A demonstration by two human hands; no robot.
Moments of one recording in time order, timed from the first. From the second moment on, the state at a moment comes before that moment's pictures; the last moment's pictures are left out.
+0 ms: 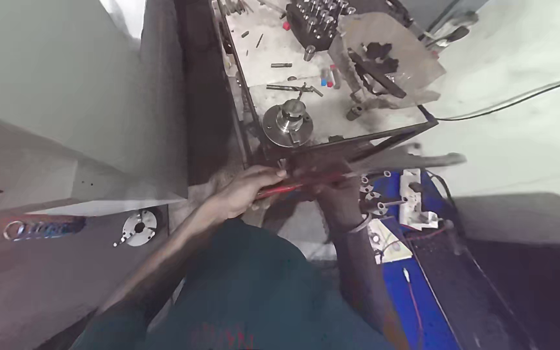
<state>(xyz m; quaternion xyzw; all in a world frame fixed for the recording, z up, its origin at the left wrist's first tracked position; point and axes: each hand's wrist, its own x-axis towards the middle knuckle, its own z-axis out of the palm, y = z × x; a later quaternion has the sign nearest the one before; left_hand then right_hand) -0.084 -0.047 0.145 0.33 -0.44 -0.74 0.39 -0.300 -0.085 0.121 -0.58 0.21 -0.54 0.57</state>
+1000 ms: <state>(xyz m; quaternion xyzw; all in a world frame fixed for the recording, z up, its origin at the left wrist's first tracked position) 0.074 -0.186 0.172 0.65 -0.74 -0.05 0.17 -0.291 -0.059 0.073 -0.69 0.45 -0.22 0.53</state>
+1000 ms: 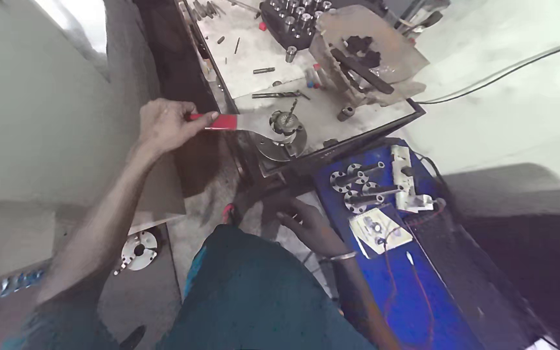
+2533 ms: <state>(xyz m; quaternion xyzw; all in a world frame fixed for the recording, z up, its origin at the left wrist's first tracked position) 0.056 -0.220 0.203 0.55 -0.81 0.17 0.10 -0.049 -0.255 0.185 -0.72 0.69 -0.07 0.07</state>
